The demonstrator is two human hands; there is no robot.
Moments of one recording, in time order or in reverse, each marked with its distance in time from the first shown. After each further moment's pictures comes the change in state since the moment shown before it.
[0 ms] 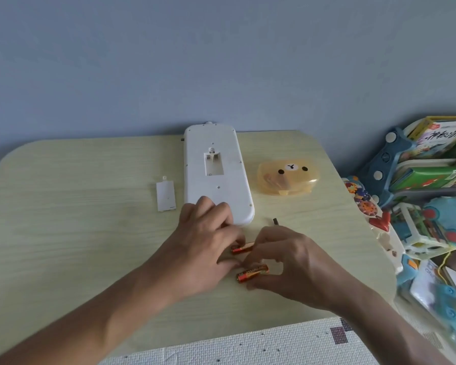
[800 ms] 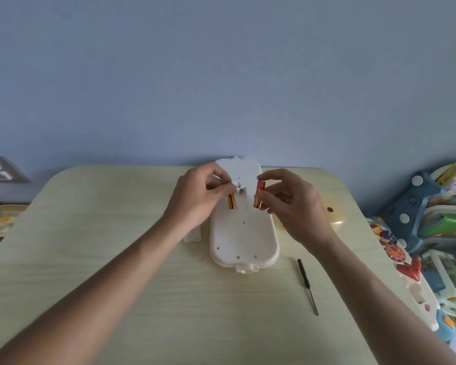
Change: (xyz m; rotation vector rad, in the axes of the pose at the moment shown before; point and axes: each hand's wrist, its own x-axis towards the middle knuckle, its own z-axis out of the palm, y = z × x) left_hand 0.075 -0.082 -0.038 -0.679 0.343 -0.657; right_hand 0.122 0.006 -0.036 0.415 0.482 0.218
